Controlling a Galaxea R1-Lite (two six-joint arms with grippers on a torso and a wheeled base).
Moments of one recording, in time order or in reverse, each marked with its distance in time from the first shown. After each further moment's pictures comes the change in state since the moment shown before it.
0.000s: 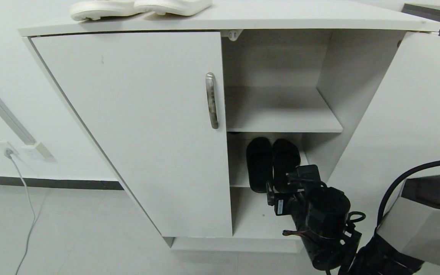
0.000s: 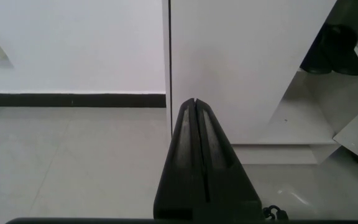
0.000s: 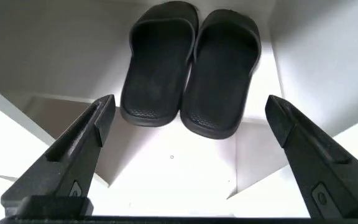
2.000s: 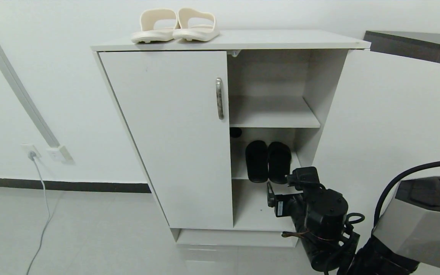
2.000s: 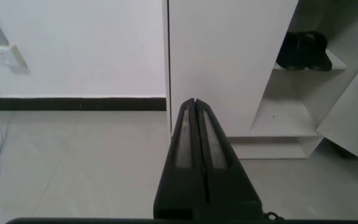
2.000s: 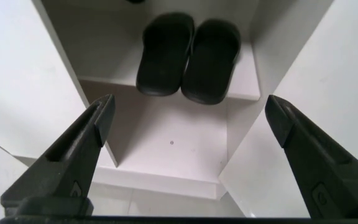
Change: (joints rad) left arm 0.000 0.000 0.000 0.000 -0.005 0.013; right arm -0.003 0.017 0.004 -0.009 -0.011 -0.004
